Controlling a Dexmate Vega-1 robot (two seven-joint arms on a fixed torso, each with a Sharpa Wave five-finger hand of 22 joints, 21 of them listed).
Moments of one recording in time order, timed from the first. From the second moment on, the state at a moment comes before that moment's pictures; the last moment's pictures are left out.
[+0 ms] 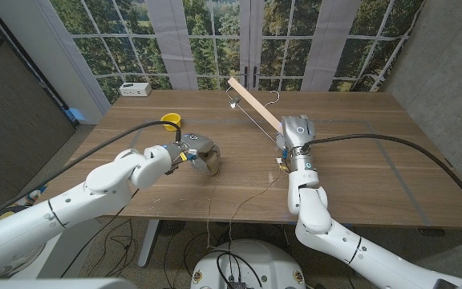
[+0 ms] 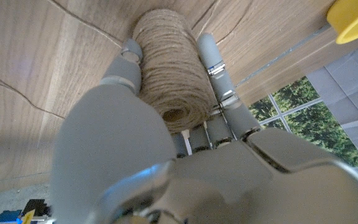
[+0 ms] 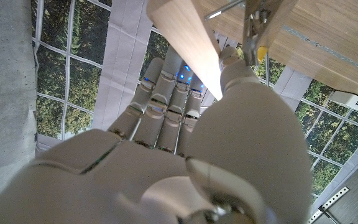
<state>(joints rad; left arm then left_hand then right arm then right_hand) 1.02 1.06 0.51 -2.17 0.74 0.21 -0.17 1.08 0.02 0.41 -0.21 0.17 0.71 -0.06 0.41 0.21 0.64 0.05 0.50 0.35 0.76 0.04 0.46 0.24 0.86 -0.08 1.02 0.23 -0.97 -0.54 -0.86 -1.93 -1.10 -0.92 -0.39 1.14 0.03 0.30 -0.11 0.26 0.90 0.01 0.35 0.26 0.94 0.00 0.64 0.36 1.01 -0.08 0.51 0.76 0.48 -0.04 0.95 0.18</state>
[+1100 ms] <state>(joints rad) 1.19 0.85 0.27 -1.92 0.32 -0.22 0.44 1.14 -0.04 0.40 -0.21 0.18 0.81 -0.08 0.39 0.21 0.69 0.08 0.52 0.35 0.78 0.05 0.51 0.24 0.88 -0.09 1.14 0.23 -0.95 -0.53 -0.86 -1.90 -1.06 -0.88 -0.44 1.14 0.03 0.30 -0.11 0.26 0.89 0.01 0.35 0.26 0.94 0.00 0.64 0.36 1.01 -0.09 0.49 0.79 0.47 -0.04 0.96 0.18</state>
